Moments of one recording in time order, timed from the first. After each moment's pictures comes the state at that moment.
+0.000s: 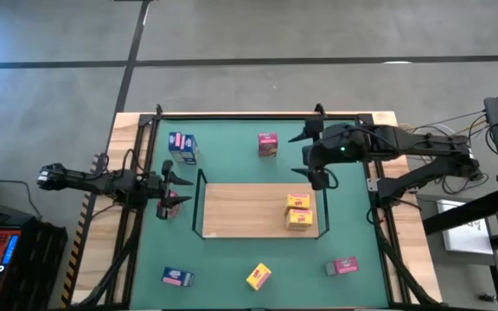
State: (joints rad) left arm -0.17 0.10 0.01 0.12 -0.15 0.01; right arm -0.01 1.23 1.39 -0.76 0.18 -0.45
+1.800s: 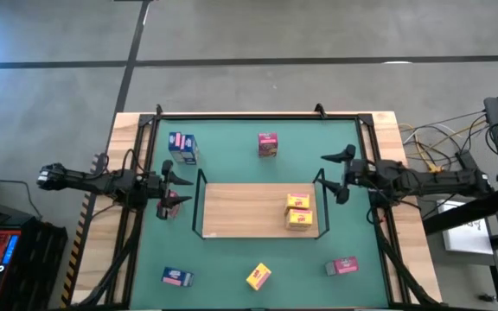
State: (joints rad) left arm -0.17 0.10 0.01 0.12 -0.15 0.01; right arm -0.02 0.21 0.12 0.15 0.21 -0.04
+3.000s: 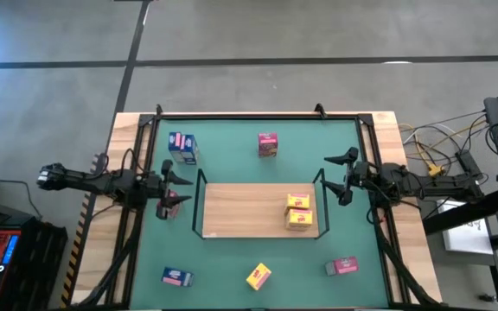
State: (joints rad) left arm -0.17 0.10 0.01 0.14 -0.15 0.01; right arm -0.02 0.13 0.04 0.10 0.21 -0.04
